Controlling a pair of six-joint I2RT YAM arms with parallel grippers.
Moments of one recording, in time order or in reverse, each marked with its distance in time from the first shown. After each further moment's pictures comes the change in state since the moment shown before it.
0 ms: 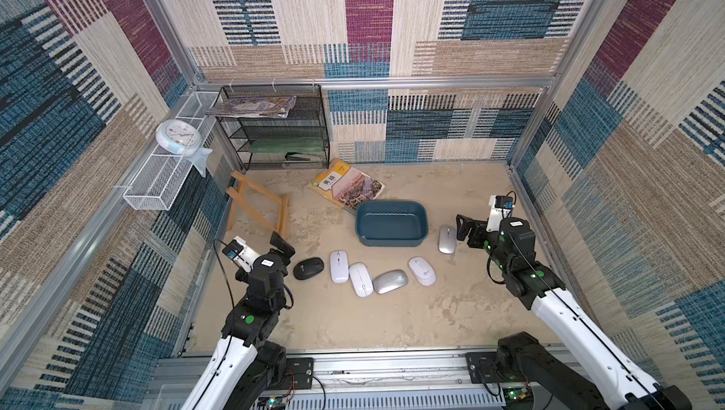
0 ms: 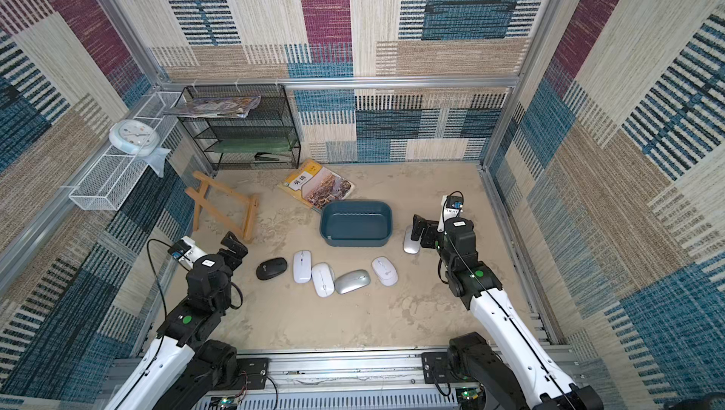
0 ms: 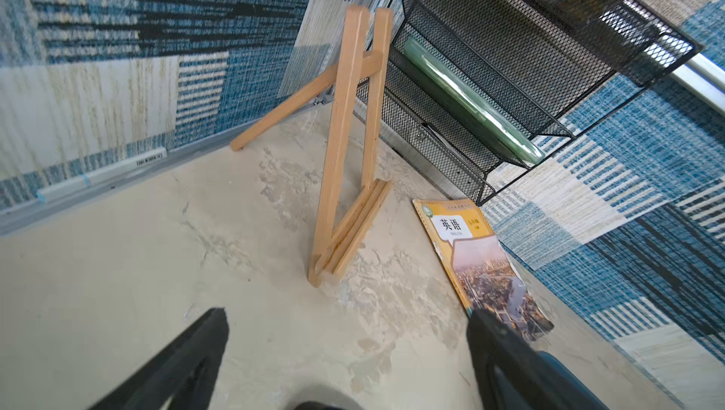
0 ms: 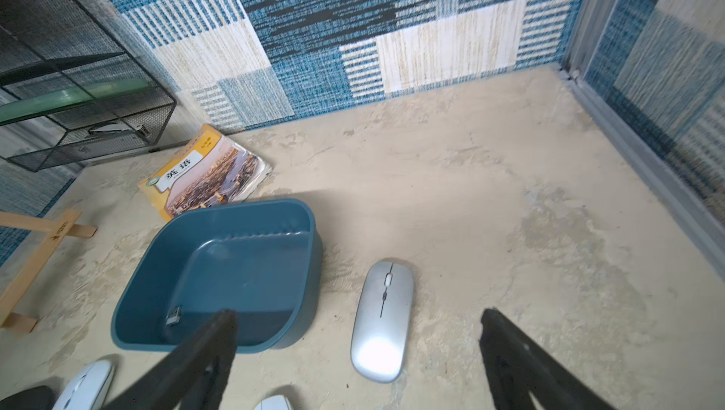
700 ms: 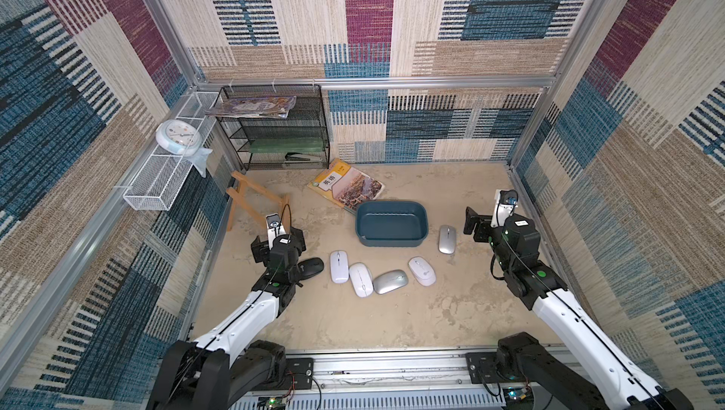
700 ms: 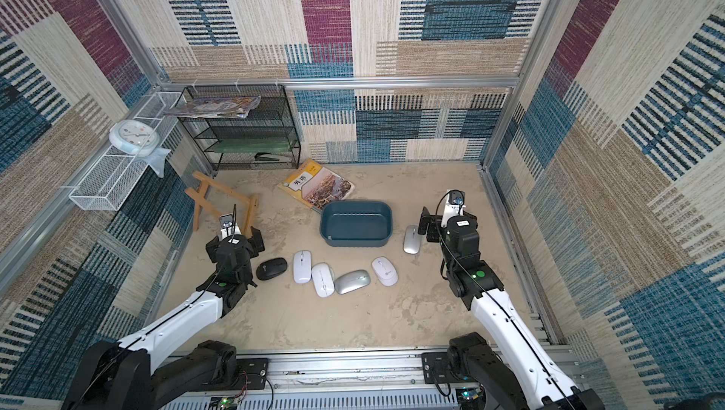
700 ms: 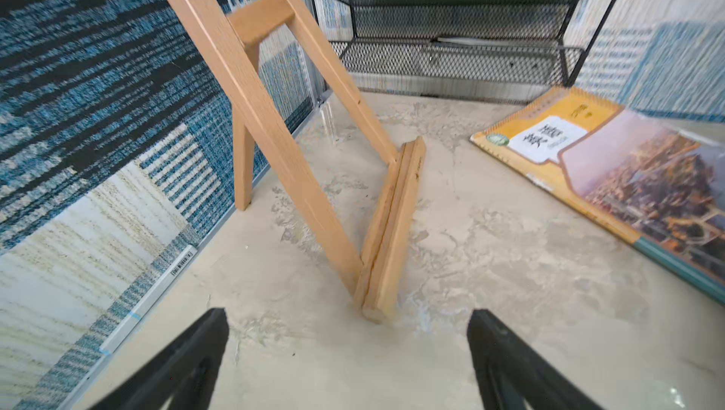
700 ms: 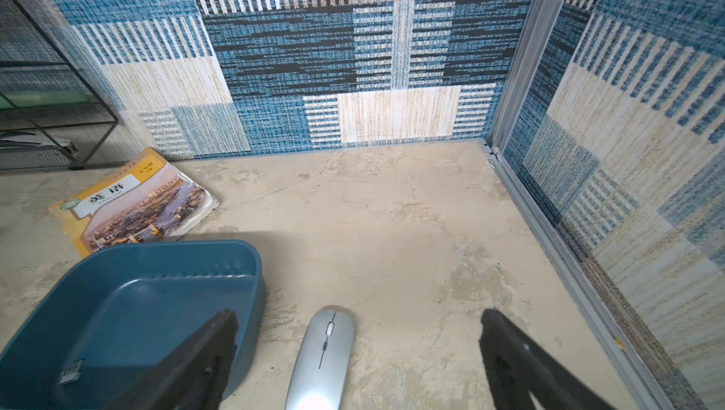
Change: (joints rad) left arm 0.065 0.528 -0.037 0.503 0.055 0.592; right arm 0.000 0.005 -0.001 0.072 0.154 -0.178
